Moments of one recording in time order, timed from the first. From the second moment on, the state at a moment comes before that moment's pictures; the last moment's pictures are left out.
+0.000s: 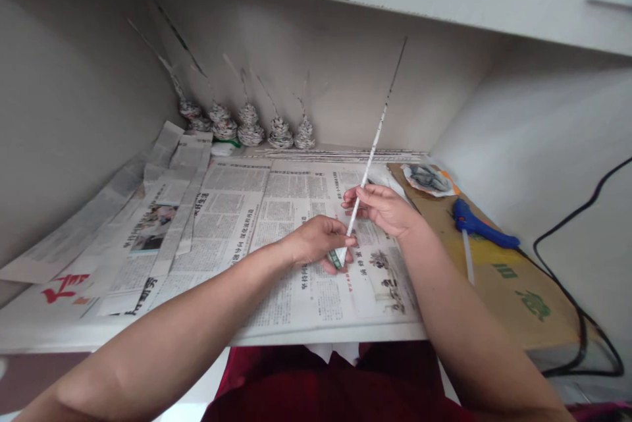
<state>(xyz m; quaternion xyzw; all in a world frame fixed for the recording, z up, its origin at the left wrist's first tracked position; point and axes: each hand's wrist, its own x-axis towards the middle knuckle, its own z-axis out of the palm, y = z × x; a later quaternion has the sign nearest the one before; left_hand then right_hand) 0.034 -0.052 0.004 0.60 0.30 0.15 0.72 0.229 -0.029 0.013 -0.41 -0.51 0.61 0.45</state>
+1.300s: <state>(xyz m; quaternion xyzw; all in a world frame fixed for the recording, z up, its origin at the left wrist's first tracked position) -0.001 -0.002 0.011 0.62 0.46 0.29 0.56 0.214 -0.017 0.007 -0.46 -0.40 0.56 0.56</state>
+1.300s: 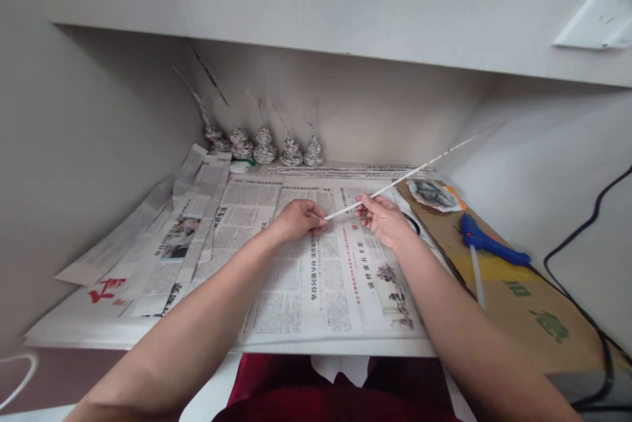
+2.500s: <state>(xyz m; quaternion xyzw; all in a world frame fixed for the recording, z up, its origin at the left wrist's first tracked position) -0.080 0.039 0.021 0.04 0.32 0.70 0.63 0.070 -0.124 0.023 -0.43 -0.69 0.44 0.38</state>
